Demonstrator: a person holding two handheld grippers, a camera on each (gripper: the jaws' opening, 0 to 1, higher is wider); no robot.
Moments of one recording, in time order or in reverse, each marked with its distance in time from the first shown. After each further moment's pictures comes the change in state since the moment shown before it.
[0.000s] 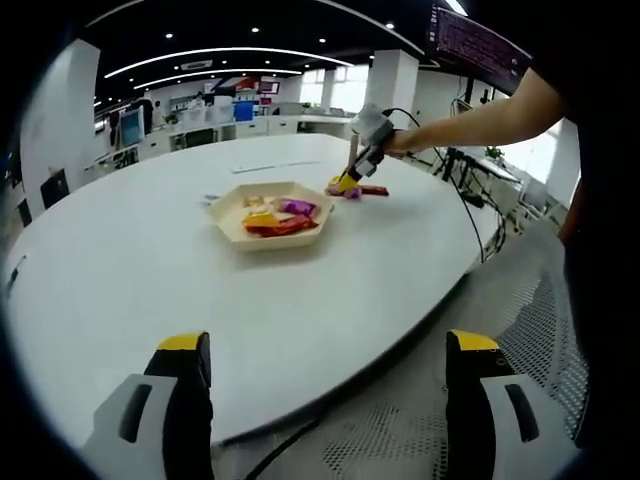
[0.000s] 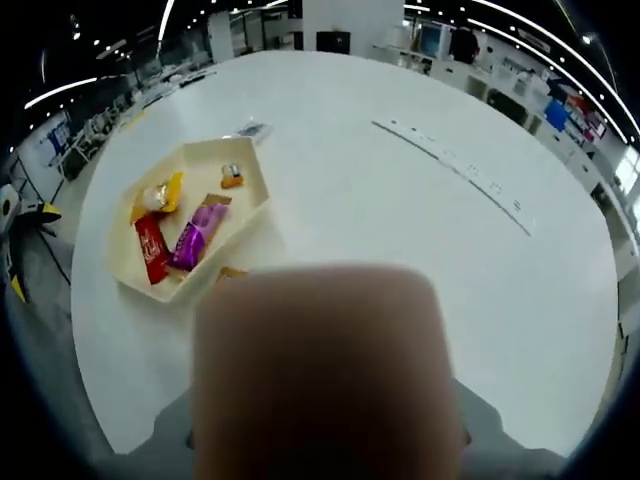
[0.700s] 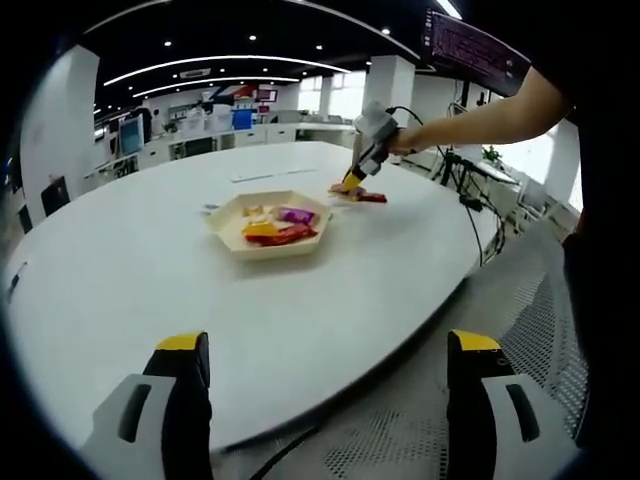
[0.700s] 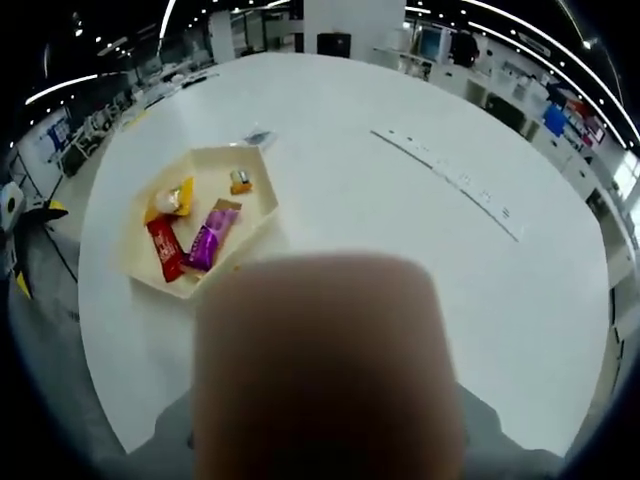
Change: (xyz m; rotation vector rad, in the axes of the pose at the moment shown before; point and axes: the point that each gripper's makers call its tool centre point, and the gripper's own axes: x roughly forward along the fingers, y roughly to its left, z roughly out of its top) left arm -0.002 0.000 0.006 0.023 -0.039 0.002; right arm -0.029 0.002 0.010 -0.022 0.000 -0.016
